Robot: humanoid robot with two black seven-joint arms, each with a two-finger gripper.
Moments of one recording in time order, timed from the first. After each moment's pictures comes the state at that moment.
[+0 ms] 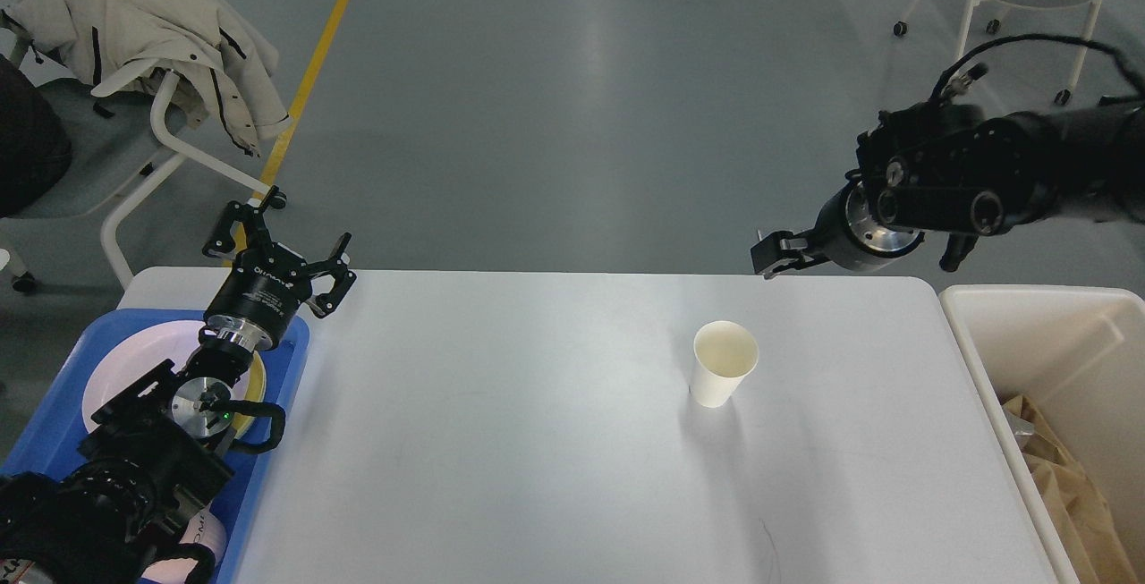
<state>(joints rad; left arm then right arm) -0.75 0.12 -0.98 -0.10 0.06 -0.78 -0.30 1.70 -0.17 -1.11 1.03 -0.31 0.34 -0.09</state>
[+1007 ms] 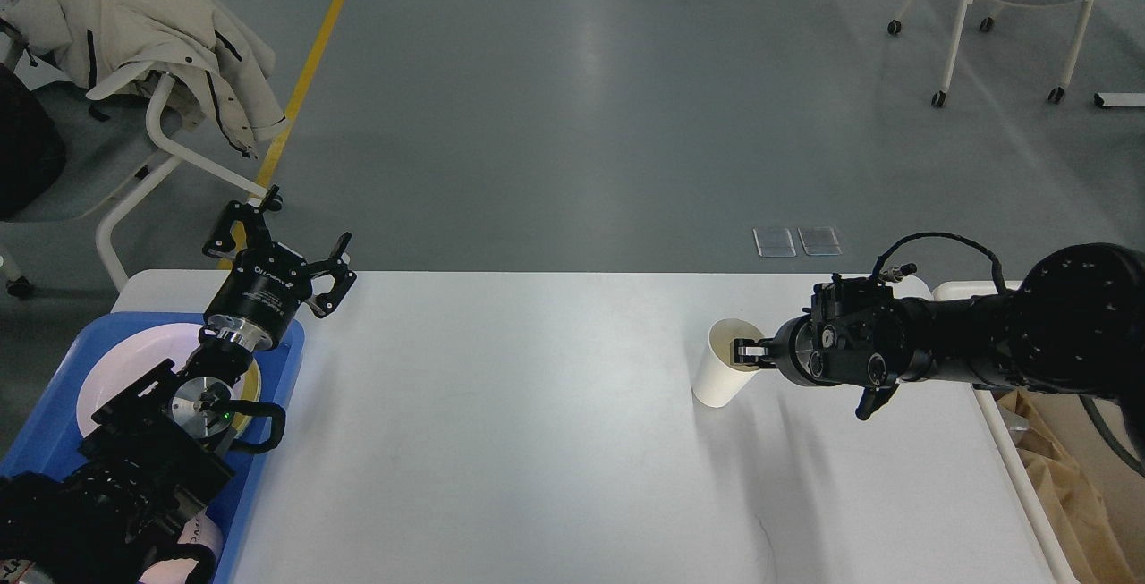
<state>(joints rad) -0.75 0.12 -0.98 -0.10 0.06 -0.78 -0.30 1.31 -0.10 -1.02 0.86 -0.25 0.04 -0.08</state>
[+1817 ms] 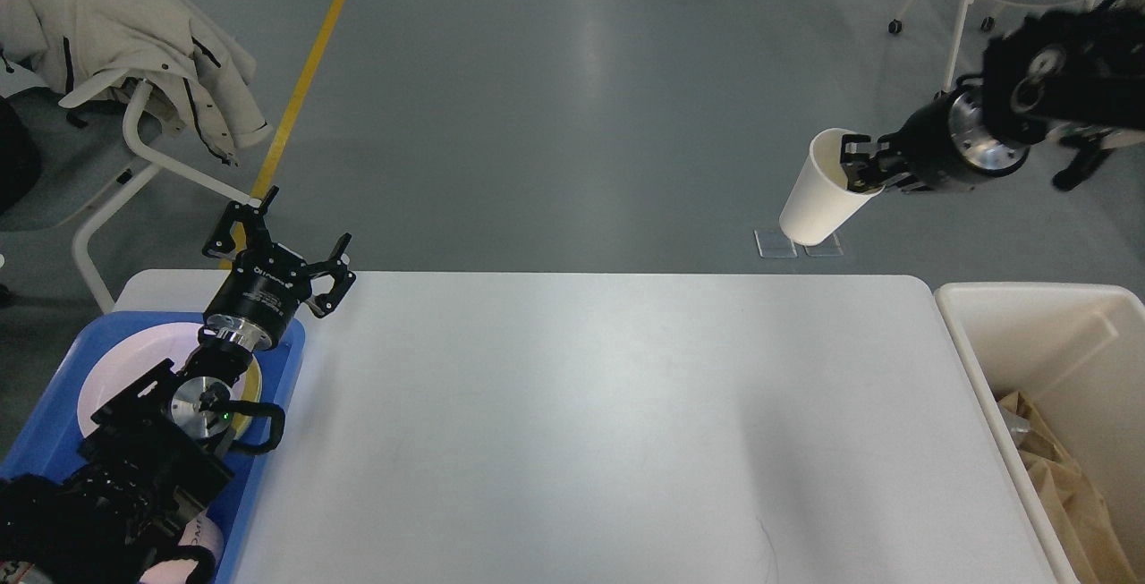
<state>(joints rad) -0.75 0.12 -0.98 -0.10 0.06 -0.78 -0.30 2.09 -0.56 -1.02 1.15 -0.29 0.58 -0.08</state>
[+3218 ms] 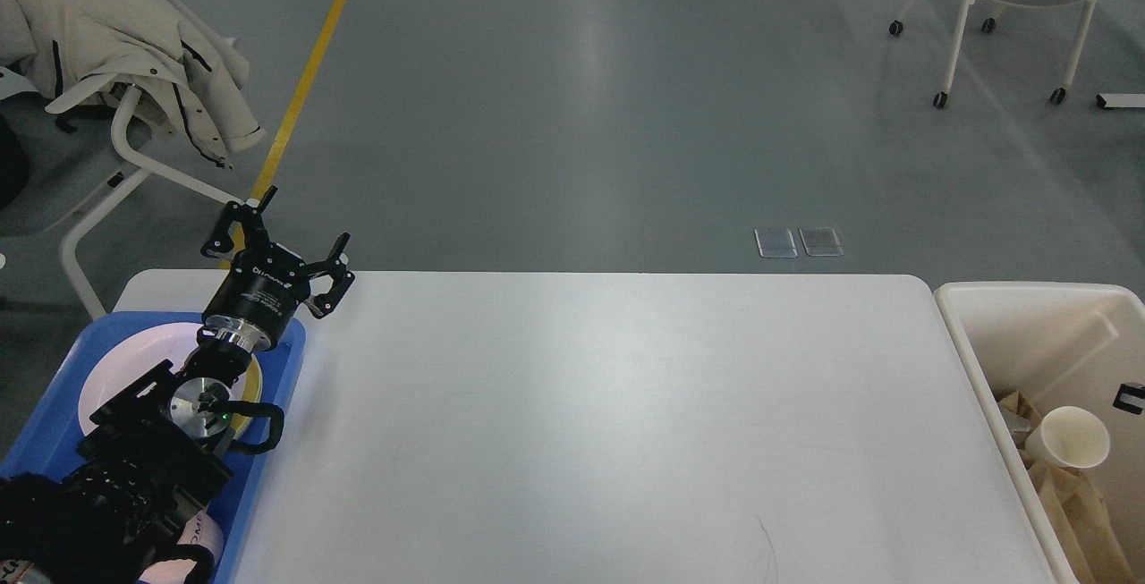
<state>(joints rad) -0.75 0.12 -0.98 -0.10 0.06 -0.78 -0.30 0.66 -0.52 -1.01 0.08 -0.16 0.01 0.09</state>
